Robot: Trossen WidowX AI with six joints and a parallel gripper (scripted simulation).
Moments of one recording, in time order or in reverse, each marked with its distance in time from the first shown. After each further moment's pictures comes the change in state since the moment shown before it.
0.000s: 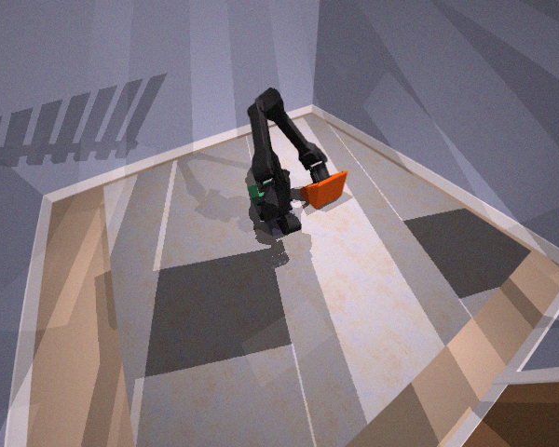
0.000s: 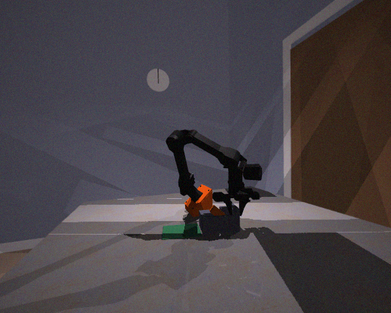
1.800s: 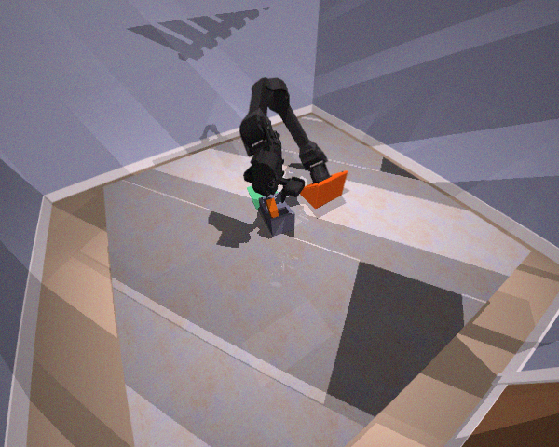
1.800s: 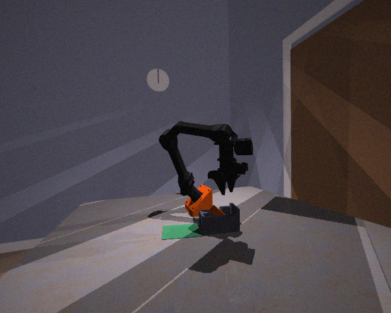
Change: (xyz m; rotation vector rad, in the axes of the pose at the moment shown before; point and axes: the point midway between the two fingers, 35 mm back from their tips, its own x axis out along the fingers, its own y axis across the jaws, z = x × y) arm -0.099 -0.038 0.008 -0.711 -0.001 0.014
